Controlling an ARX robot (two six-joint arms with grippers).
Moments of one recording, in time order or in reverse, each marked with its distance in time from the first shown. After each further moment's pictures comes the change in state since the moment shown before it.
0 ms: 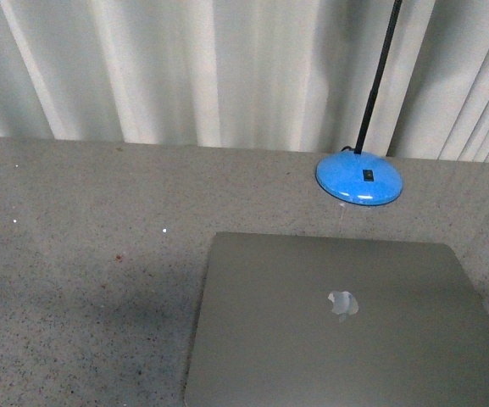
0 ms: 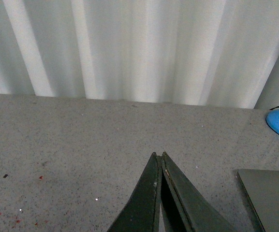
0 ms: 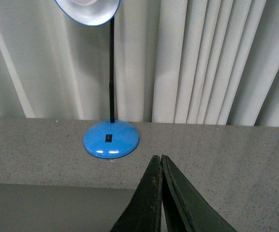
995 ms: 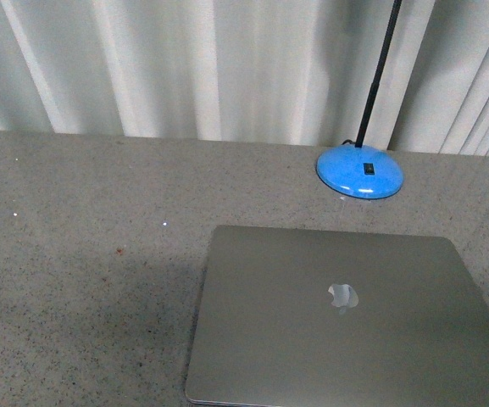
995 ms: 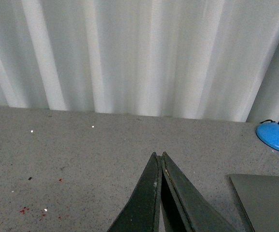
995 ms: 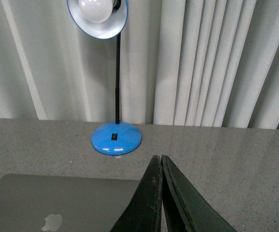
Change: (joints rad) left arm 0.094 -0.809 -0.018 -0.743 0.090 0.000; right arm 0.000 -0.684 -0.056 -0.599 -0.002 0.001
